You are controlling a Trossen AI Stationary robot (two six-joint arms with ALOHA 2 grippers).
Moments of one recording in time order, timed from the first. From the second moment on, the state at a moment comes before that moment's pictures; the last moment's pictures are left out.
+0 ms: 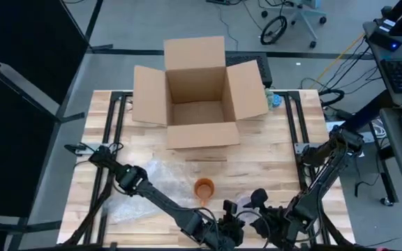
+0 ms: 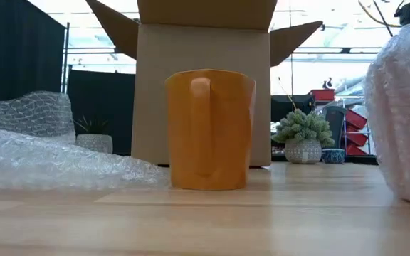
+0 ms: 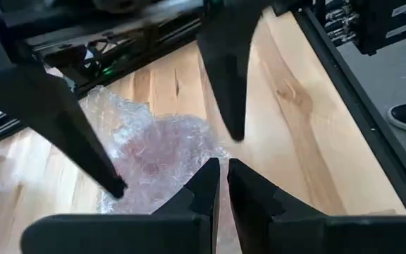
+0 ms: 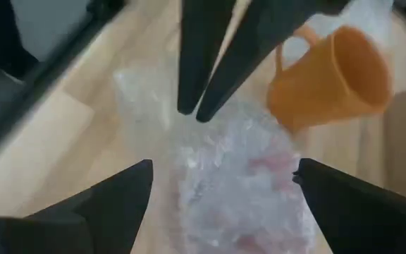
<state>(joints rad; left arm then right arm) -0.57 2.53 2.35 -0.54 -0.61 0.07 0.95 1.65 1.14 -0.66 0.54 0.38</state>
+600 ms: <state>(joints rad) -0.57 2.53 2.35 -0.53 -0.61 0.06 0.95 1.55 1.26 -1.08 0.47 0.76</state>
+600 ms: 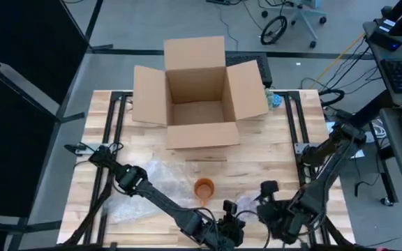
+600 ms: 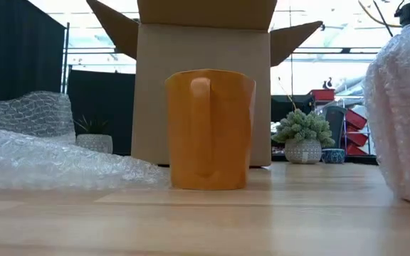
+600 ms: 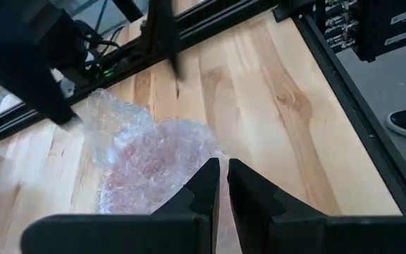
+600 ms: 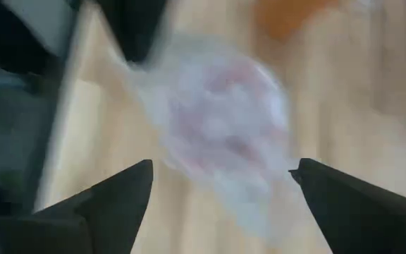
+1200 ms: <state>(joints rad) -0.53 2.53 2.35 -0.54 -0.52 0.05 0.94 1.54 0.80 -0.63 0.57 0.81</state>
